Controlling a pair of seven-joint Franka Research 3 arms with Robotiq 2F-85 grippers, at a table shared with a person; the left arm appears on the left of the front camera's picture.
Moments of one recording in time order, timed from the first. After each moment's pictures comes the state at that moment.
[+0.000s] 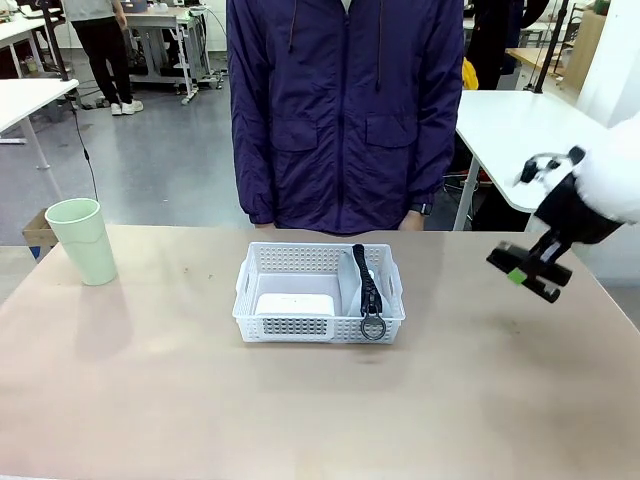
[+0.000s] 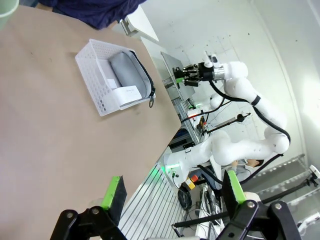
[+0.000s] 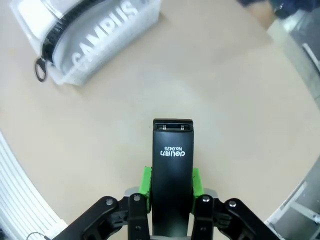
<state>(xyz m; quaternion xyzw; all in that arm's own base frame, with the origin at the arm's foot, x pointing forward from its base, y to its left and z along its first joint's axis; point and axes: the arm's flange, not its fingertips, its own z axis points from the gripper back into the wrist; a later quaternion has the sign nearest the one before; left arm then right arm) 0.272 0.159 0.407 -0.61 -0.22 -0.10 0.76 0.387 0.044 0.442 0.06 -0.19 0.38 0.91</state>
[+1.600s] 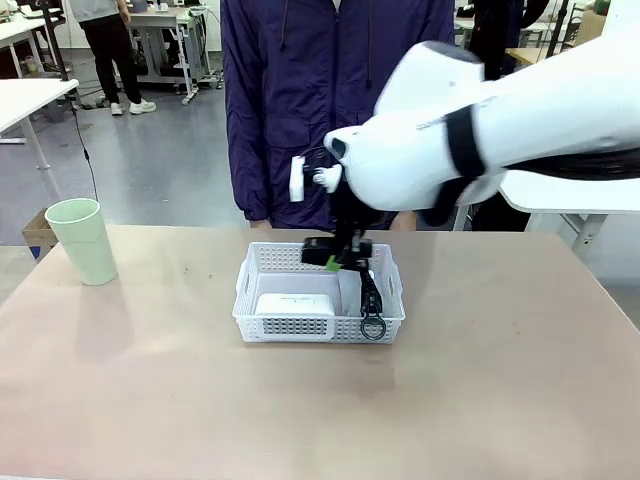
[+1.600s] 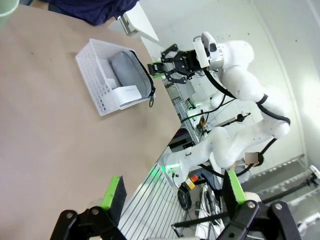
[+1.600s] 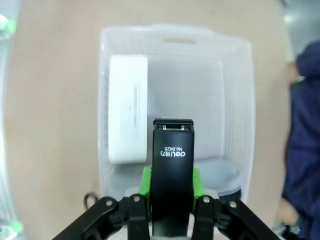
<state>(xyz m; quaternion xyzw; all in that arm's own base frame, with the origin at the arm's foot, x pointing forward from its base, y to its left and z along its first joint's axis) 0.272 0.159 0.406 -0.61 -0.22 -0.10 0.76 0.443 0.344 0.424 0.05 -0.18 0.69 0.70</state>
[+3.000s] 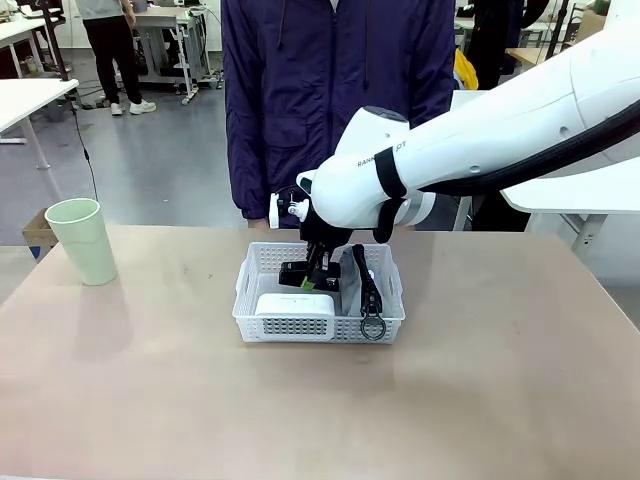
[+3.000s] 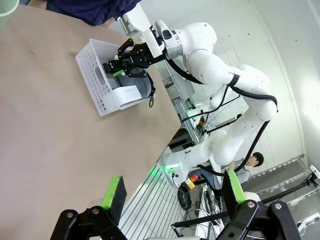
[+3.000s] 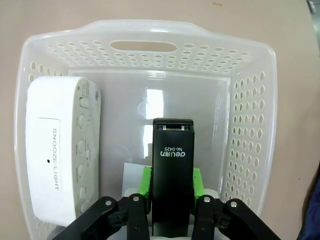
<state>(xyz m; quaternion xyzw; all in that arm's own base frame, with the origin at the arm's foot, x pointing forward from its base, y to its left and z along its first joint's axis) 0.272 0.159 0.406 -0.61 -0.22 -0.10 0.76 0.522 0.380 0.329 0.10 -0.14 0.70 0.70</state>
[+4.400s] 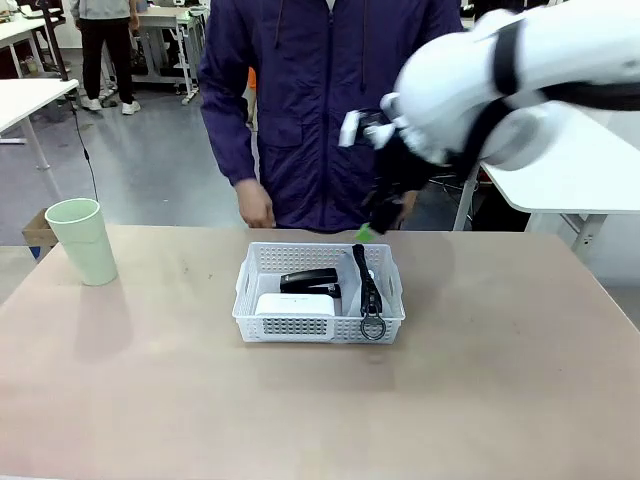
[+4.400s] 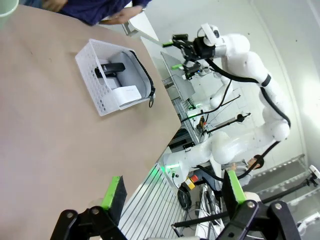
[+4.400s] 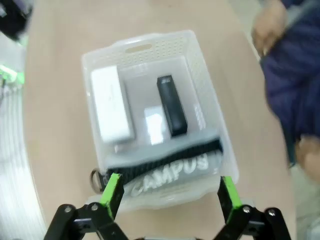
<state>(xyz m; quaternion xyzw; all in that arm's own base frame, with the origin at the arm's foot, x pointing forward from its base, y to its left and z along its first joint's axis) 0.271 0.159 0.407 -0.61 -0.22 -0.10 0.76 0.464 0.218 0.469 0.16 -0.22 0.55 0.79</state>
